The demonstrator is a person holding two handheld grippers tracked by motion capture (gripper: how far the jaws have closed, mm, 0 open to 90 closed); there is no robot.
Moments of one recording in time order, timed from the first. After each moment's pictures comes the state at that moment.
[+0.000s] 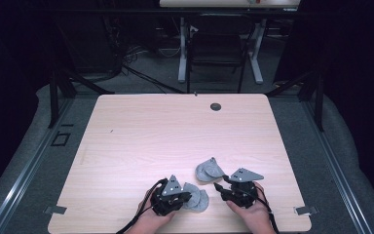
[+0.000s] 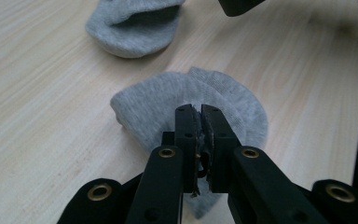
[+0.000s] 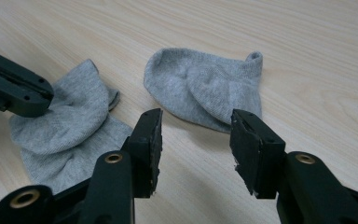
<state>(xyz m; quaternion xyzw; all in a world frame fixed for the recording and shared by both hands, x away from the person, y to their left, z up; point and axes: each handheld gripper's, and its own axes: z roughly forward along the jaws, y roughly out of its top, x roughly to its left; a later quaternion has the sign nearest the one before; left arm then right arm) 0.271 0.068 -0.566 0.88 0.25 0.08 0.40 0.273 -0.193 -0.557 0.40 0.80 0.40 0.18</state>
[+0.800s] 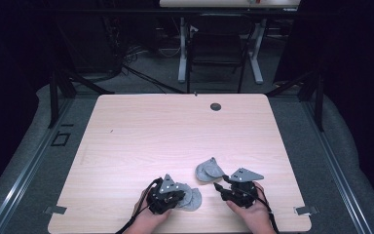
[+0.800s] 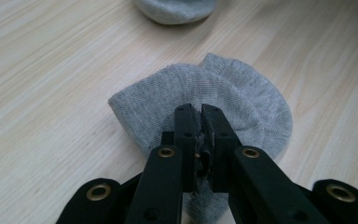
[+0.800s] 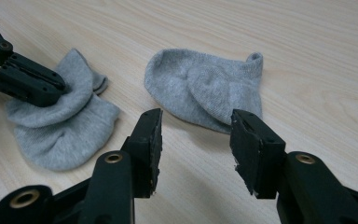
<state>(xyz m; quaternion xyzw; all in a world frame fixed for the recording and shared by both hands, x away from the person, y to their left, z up) 0.273 0.087 -0.576 0.87 0.31 0.09 0.38 0.273 -0.193 -0.556 0.40 0.80 0.41 0.18</state>
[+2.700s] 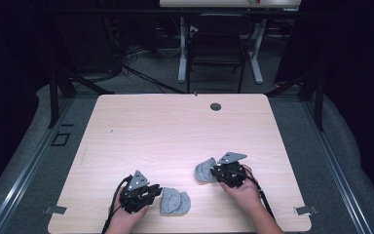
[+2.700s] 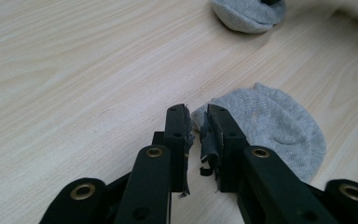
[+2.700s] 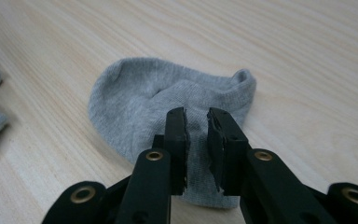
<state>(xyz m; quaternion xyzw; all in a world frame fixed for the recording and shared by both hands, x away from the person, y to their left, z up) 0.269 0.152 -0.555 0.83 0.38 0.12 0.40 0.335 -0.175 -0.567 0.38 0.84 0.35 0.16</state>
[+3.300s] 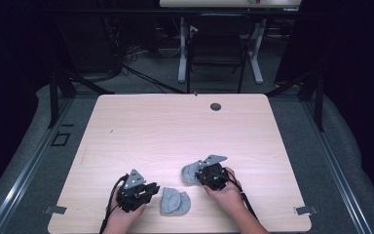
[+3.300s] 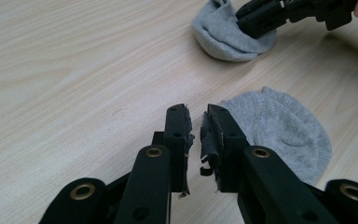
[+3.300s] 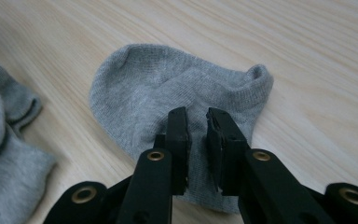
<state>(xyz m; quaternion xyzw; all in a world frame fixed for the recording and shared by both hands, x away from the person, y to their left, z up) 0.271 0.158 -0.554 0.82 0.38 0.12 0.41 0.332 -0.121 -0.572 0.38 0.85 0.34 0.14</state>
